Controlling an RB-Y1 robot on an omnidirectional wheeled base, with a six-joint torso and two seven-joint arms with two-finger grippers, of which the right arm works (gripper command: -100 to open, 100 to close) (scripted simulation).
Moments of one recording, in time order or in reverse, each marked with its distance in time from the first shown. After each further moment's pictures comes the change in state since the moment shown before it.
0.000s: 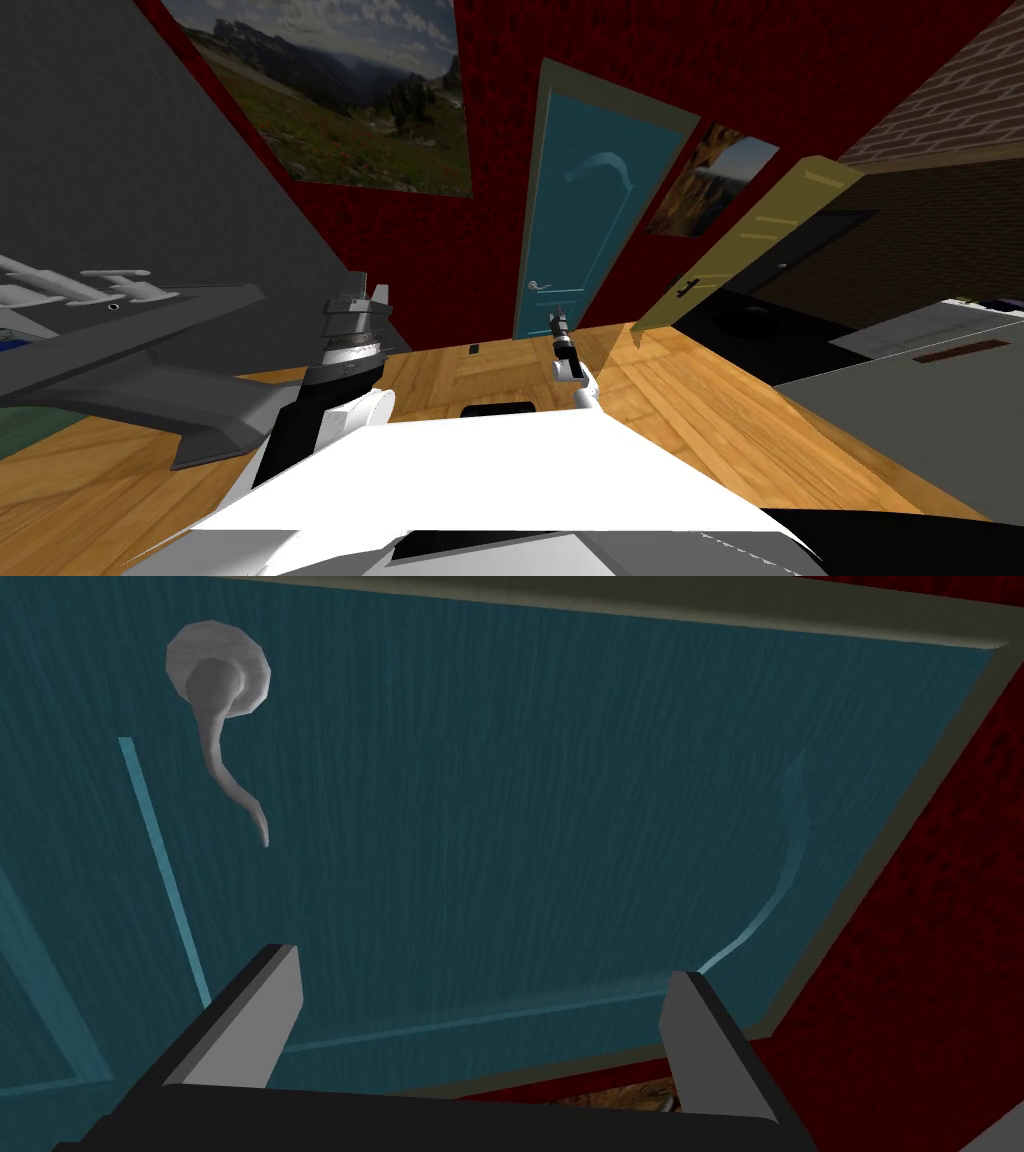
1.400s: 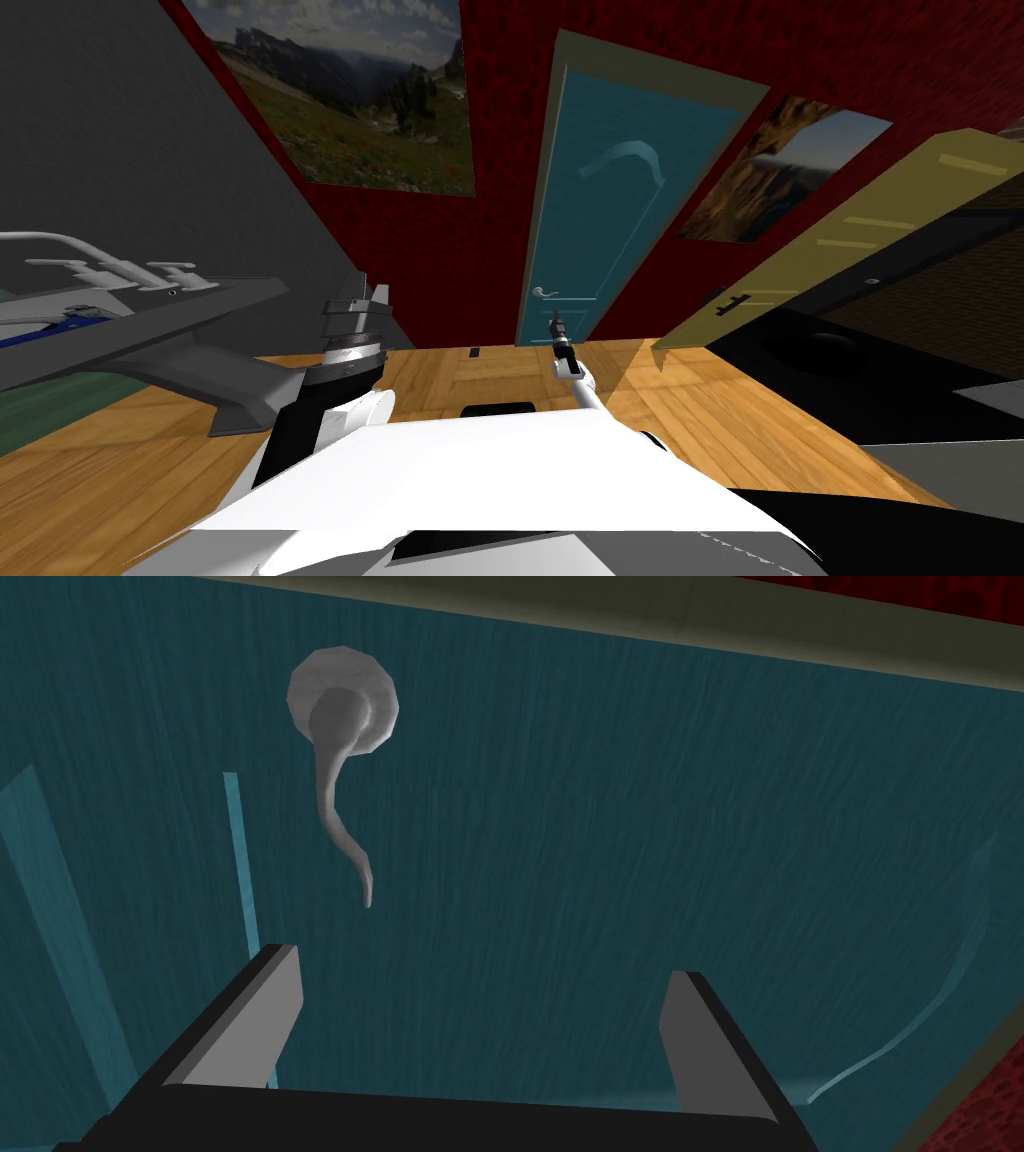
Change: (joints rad) arm -0.155 -0.042 -0.016 0.346 -0.006 -0.059 0.011
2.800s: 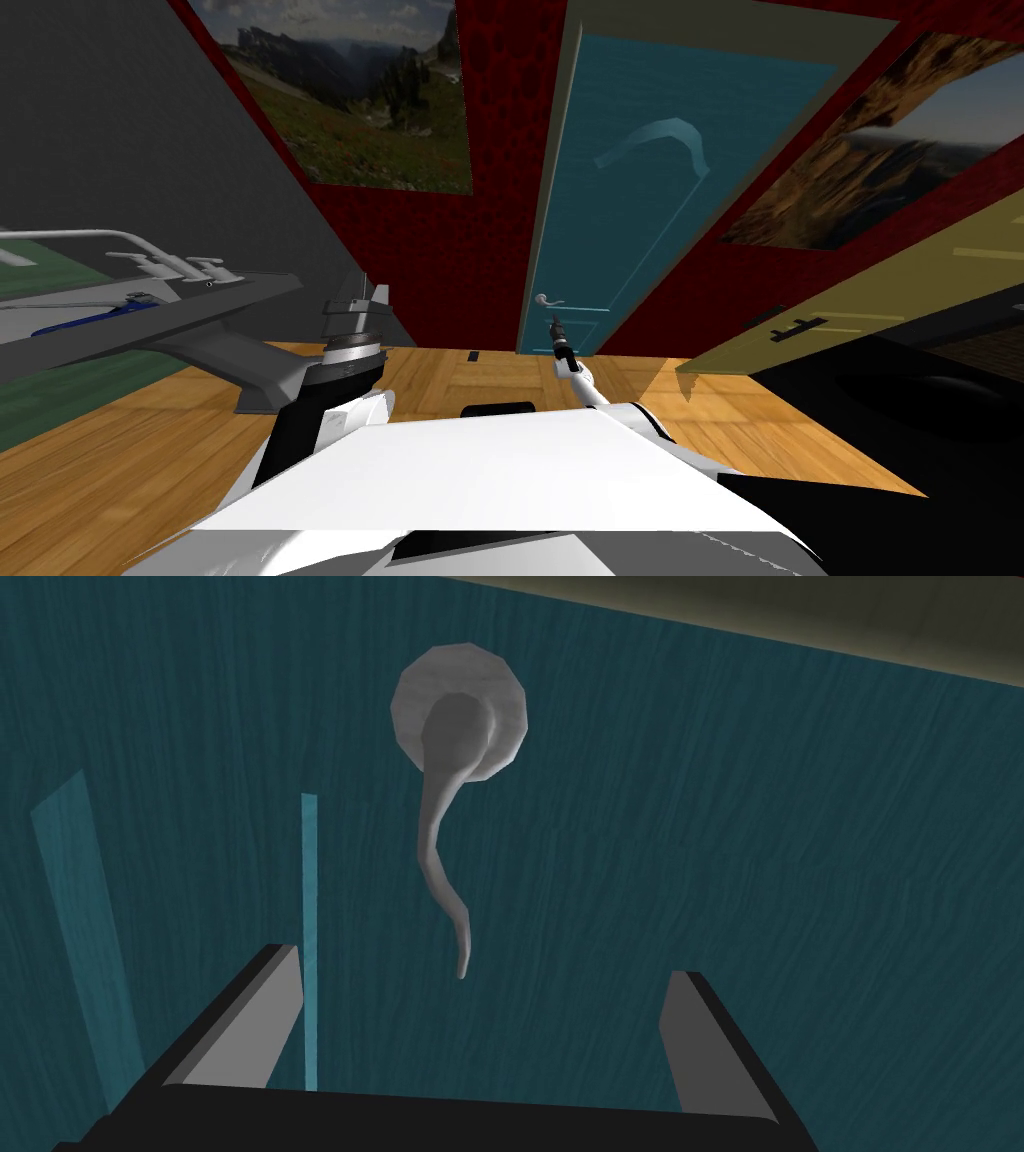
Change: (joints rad) arm -0.154 -0.031 -0.016 0.344 -0.005 -0.060 0.013
